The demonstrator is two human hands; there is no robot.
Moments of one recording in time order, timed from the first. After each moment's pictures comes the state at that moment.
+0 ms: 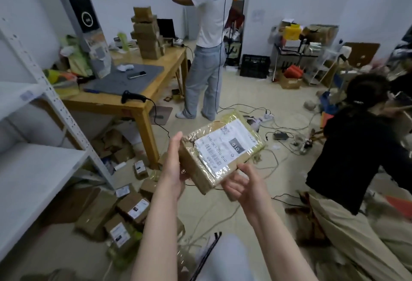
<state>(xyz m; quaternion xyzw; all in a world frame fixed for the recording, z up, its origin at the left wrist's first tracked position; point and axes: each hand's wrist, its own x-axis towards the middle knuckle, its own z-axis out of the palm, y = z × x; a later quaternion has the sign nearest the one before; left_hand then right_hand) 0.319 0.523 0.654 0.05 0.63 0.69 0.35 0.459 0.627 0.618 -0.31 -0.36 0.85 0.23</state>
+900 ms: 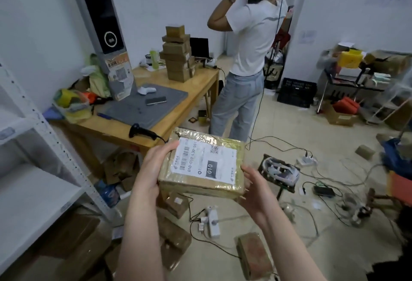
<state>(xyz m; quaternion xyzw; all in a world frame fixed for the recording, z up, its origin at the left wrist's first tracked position) 0.027 0.708 0.661 0.01 0.63 0.73 0.26 0.185 0.886 0.633 -0.31 -0.46 0.83 0.09</state>
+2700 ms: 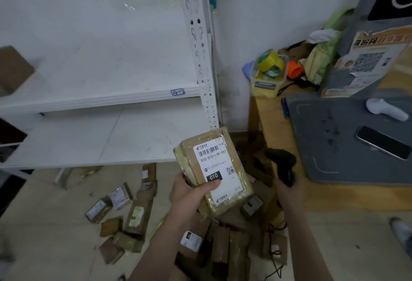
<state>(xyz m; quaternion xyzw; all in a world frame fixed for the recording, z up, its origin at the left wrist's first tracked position) -0.251 0.627 0.566 -0.49 0.58 0.63 -0.11 -0.405 0.800 0.498 -0.08 -0.78 0.60 -0.17</state>
